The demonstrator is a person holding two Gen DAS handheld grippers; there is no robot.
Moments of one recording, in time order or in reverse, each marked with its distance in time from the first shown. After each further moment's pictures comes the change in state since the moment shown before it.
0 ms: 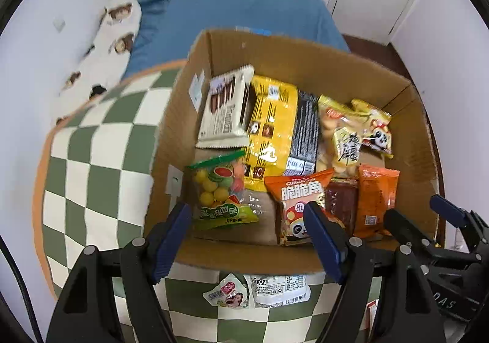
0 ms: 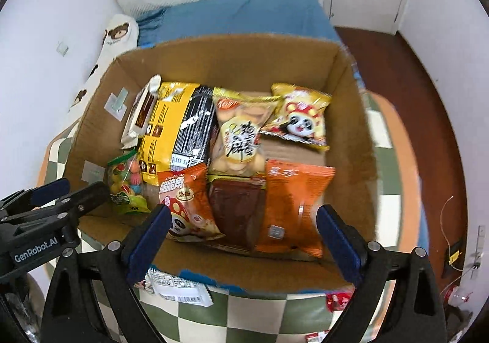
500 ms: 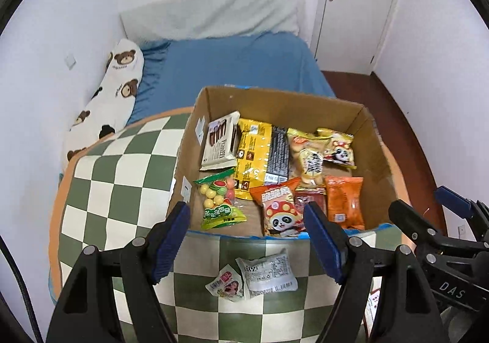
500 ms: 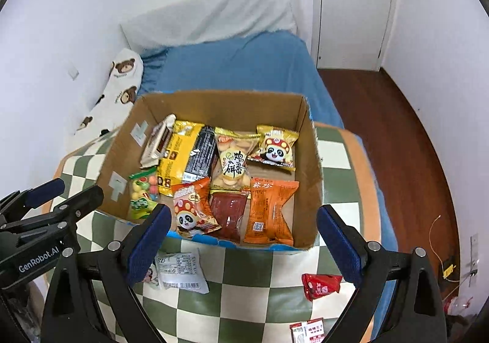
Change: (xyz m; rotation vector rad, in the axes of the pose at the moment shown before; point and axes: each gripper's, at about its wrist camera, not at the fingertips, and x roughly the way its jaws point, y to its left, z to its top) left arm -0.094 -0.011 -0.040 0.047 -0.226 -0.018; right arm -0.105 0.002 -0.038 -0.014 -0.220 -0.039
